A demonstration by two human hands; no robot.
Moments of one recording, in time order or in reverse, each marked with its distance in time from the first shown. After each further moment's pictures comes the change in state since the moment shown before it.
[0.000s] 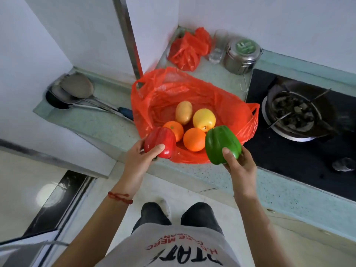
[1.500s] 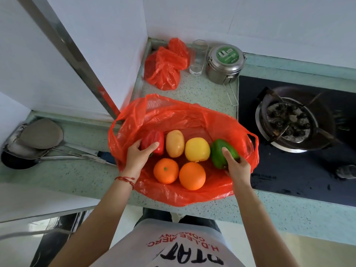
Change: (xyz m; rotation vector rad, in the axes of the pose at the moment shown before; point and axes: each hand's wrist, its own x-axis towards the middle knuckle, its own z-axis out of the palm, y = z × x) left_hand 0.183 0.024 0.036 0.342 -0.106 0.049; right_hand 0.136 0.024 0.027 -0.203 0.364 0.344
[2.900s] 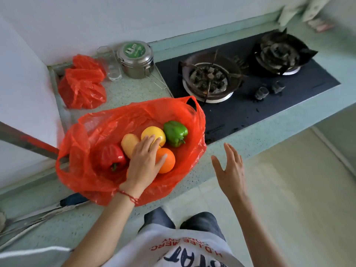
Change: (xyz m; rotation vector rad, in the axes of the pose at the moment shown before) left_hand -0.045 0.019 0.049 0.975 -0.556 1.057; right_hand -0.124 0.074 -0.049 -0.514 0.501 -0.349
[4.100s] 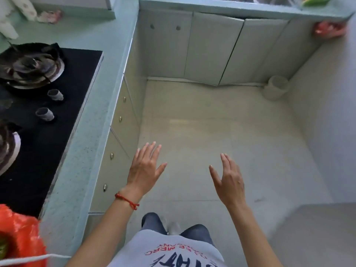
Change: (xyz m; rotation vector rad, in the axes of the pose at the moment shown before) left_hand -0.021 0.350 0.150 0.115 -0.413 1.055; right_hand -0.238 0.218 -0.150 -0.121 0.551 0.940
